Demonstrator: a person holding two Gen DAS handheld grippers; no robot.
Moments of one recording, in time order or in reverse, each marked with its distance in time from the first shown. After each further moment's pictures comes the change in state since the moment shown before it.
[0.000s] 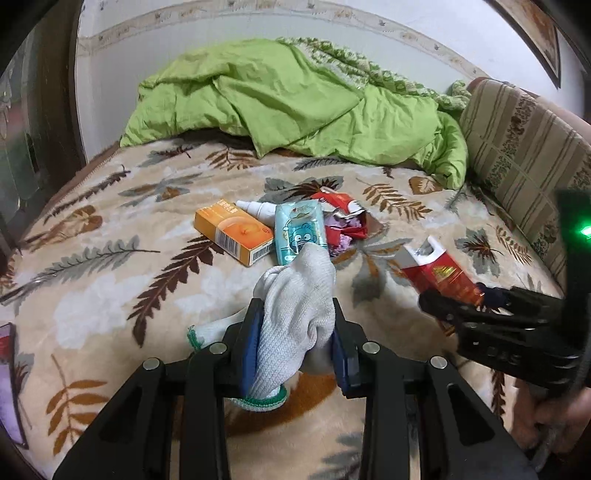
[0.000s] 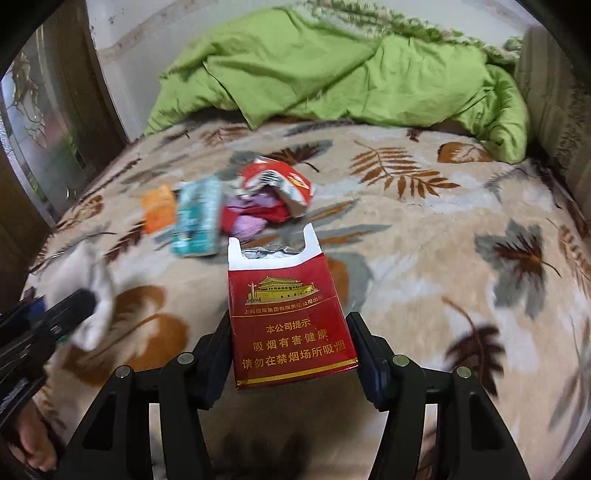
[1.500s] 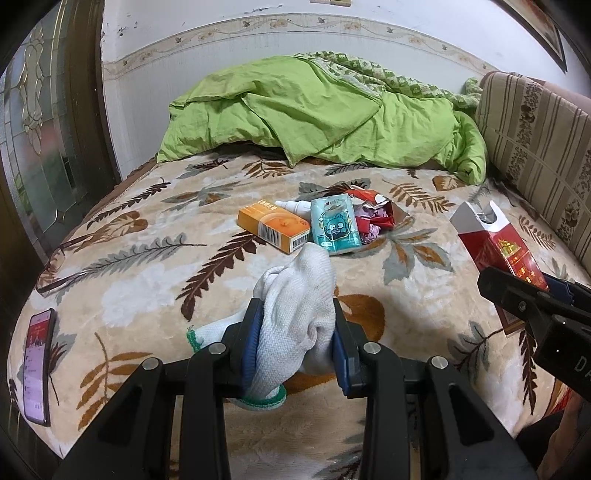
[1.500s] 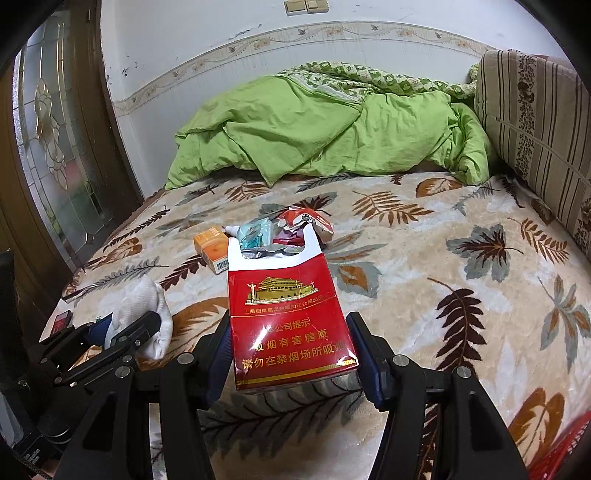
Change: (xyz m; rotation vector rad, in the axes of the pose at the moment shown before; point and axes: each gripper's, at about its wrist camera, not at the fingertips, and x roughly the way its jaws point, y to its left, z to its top) left arm -0.021 0.004 -0.032 0.031 -0.059 0.149; right arm -0.068 0.043 -0.043 0.066 -0.215 -0.016
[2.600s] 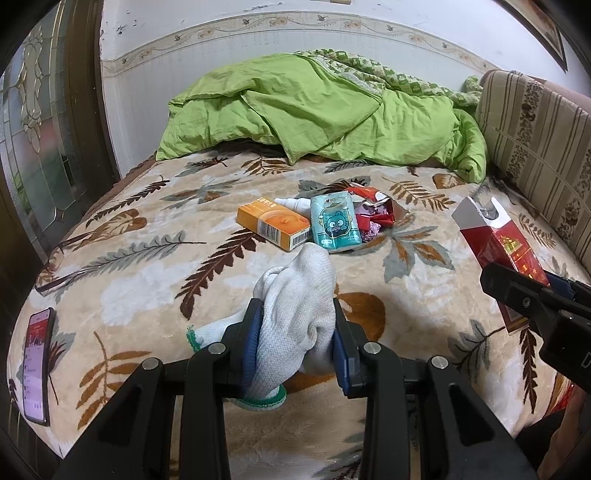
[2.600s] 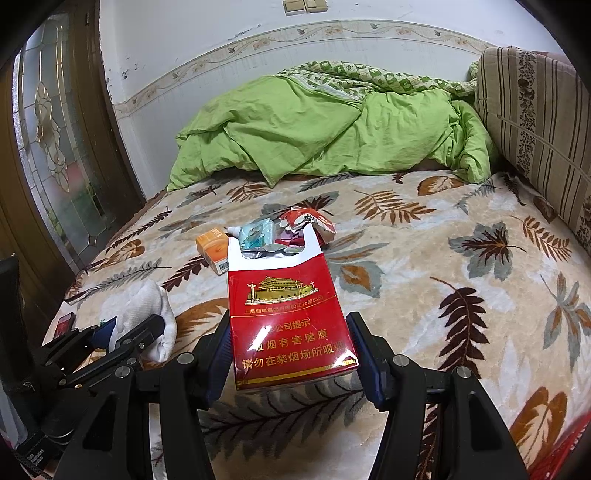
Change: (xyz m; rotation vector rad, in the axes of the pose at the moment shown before) left arm 0.002 0.000 0.001 0.000 0.006 0.001; right arm 0.001 0.001 0.000 0.005 -0.001 0.005
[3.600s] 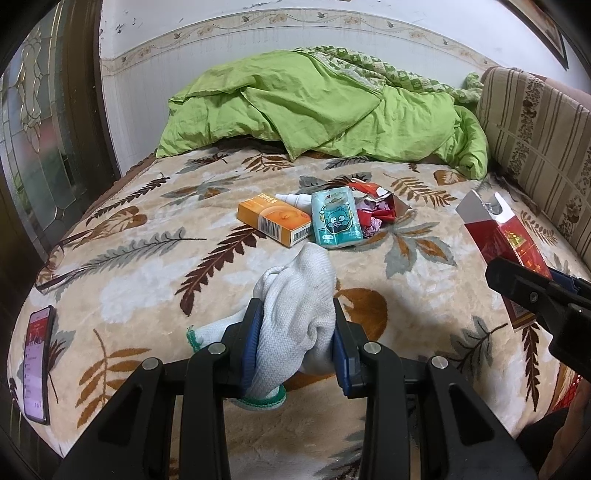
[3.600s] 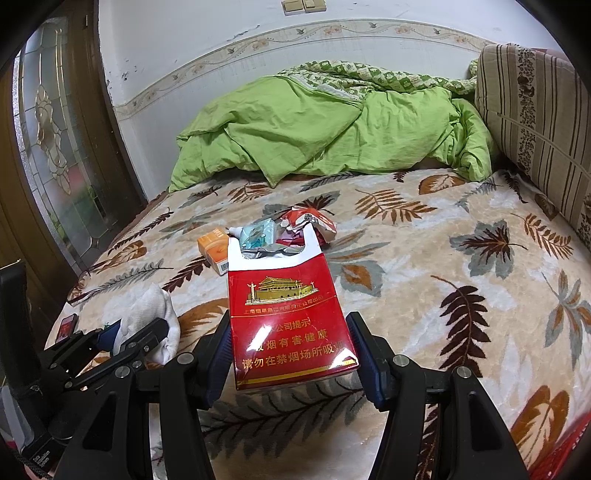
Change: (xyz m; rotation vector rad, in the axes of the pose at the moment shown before) left arm 0.002 -0.002 -0.004 0.000 0.009 0.000; right arm -0.003 -0.004 0.001 0.016 0.001 0.010
